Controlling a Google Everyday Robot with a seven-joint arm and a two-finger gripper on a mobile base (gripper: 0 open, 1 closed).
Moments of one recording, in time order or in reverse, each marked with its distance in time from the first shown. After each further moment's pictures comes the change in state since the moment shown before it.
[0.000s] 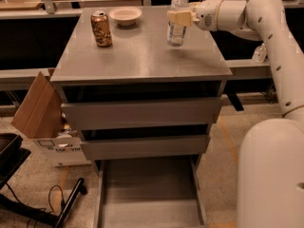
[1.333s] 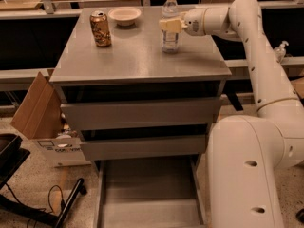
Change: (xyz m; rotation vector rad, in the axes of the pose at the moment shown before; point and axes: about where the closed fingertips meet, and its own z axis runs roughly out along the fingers) arm 0.047 -0.019 0.047 -0.017 0.092 0.082
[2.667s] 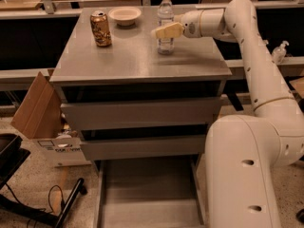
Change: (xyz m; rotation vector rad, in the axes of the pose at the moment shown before) arm 0.003 0.004 0.011 -0.014 0.004 0.004
